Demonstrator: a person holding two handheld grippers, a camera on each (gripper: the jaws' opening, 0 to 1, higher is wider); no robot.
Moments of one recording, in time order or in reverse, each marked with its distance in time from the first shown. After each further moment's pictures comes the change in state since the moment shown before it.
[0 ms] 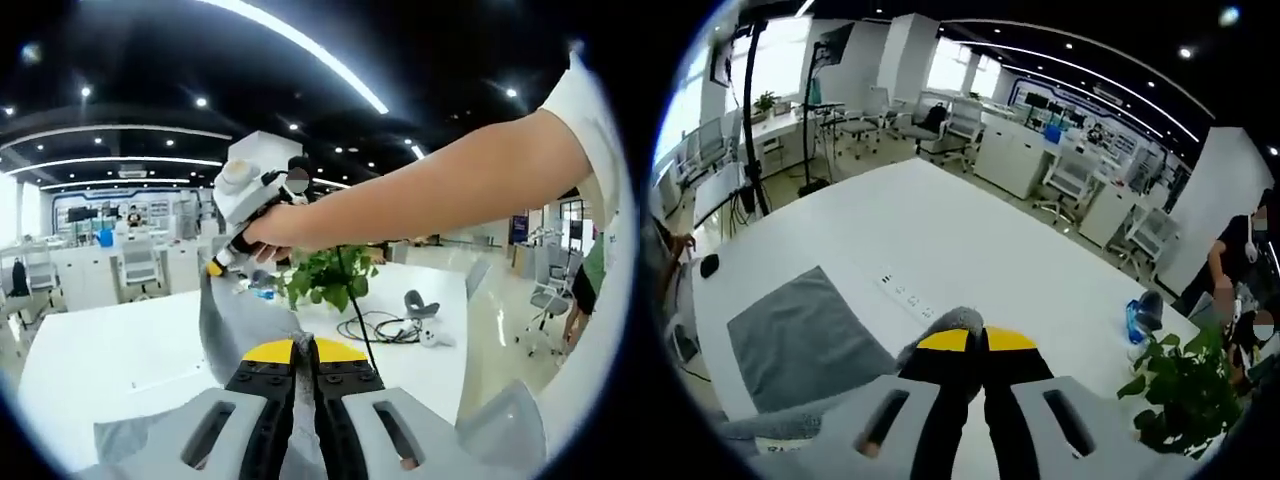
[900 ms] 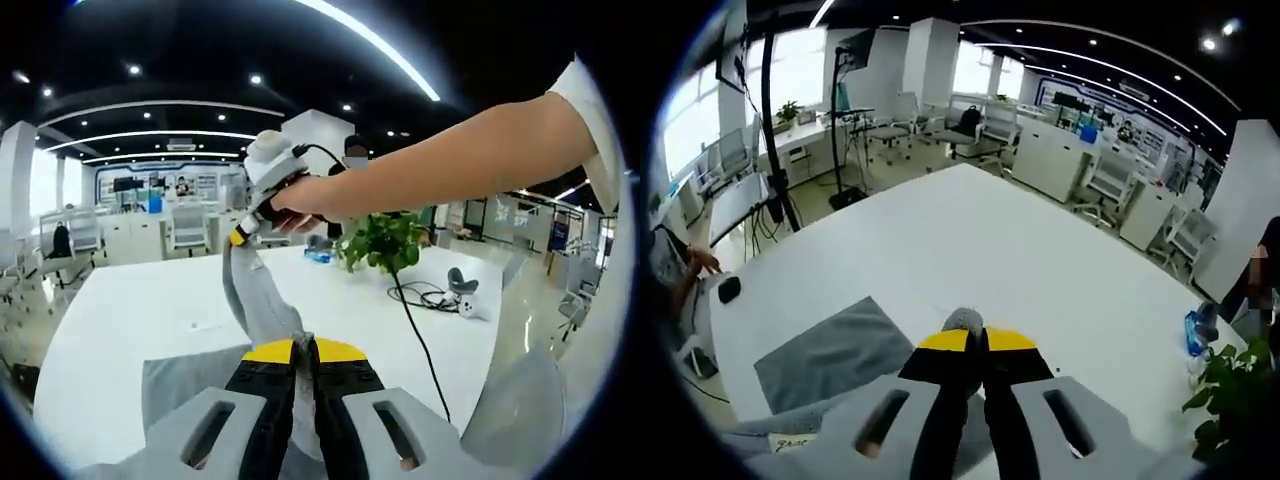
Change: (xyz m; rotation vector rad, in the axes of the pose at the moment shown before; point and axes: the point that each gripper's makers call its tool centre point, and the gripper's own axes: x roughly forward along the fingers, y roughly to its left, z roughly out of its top) left arm -0.088 0.079 -0.084 -0.098 0.107 0.190; right arm 0.071 0.128 0.023 -0.014 0.003 0.129
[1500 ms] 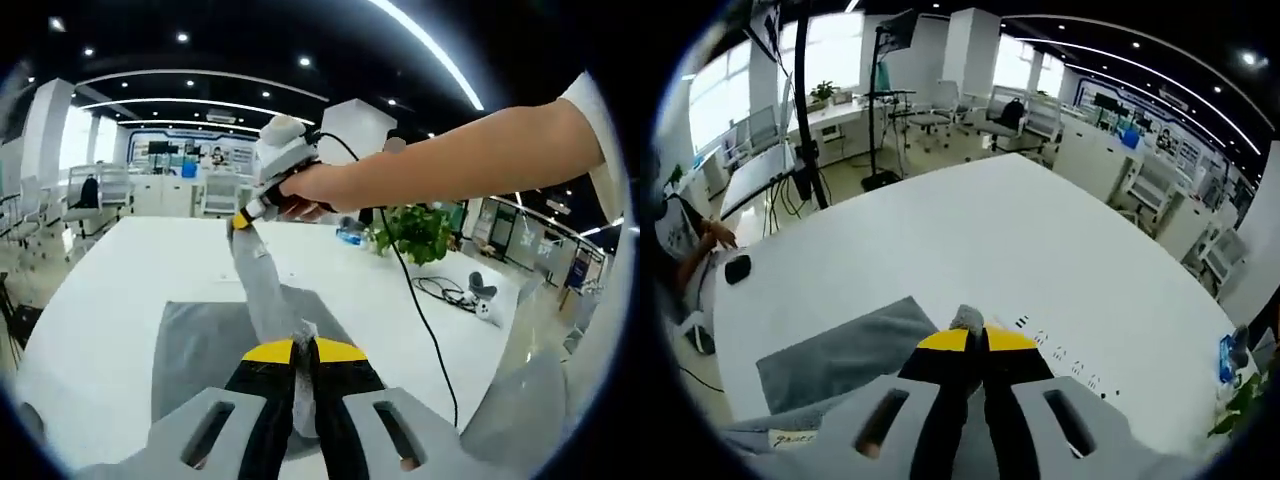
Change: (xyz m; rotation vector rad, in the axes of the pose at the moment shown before) left arm -0.030 0.044 -0.060 -0.166 0.057 0.118; right arm 0.086 0.086 0.002 -0.096 0.025 0.144
